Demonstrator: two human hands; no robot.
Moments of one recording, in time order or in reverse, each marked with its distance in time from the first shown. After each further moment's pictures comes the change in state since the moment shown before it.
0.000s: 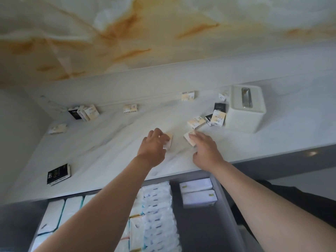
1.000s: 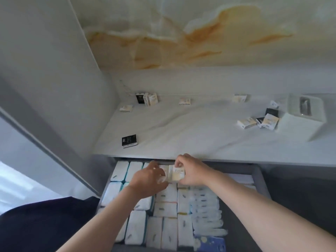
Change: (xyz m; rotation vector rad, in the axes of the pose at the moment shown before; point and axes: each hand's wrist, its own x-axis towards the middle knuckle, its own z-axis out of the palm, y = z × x) left_hand -0.242 -0.103 -0.037 -0.099 -0.213 -0.300; right_hand -0.070 -0.182 0.087 0.014 -0.500 -0.347
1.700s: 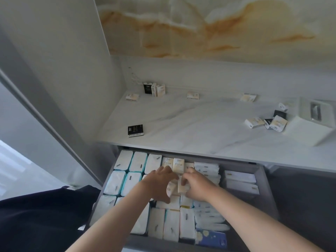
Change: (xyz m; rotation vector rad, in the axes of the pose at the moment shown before) left_hand -0.001 -0.002 0.034 0.177 -0.284 0.174; right_hand -0.016 0.011 0.065 -0.103 -0.126 0.100
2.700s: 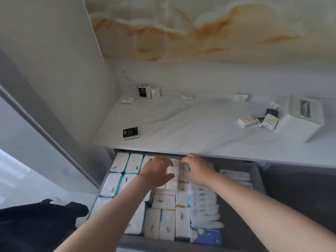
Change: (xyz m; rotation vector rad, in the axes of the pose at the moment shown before) left_hand 0.007 0.014 -0.035 -0.118 0.255 -0.118; right_hand -0.001 0.000 -0.051 0.087 0.157 0.008
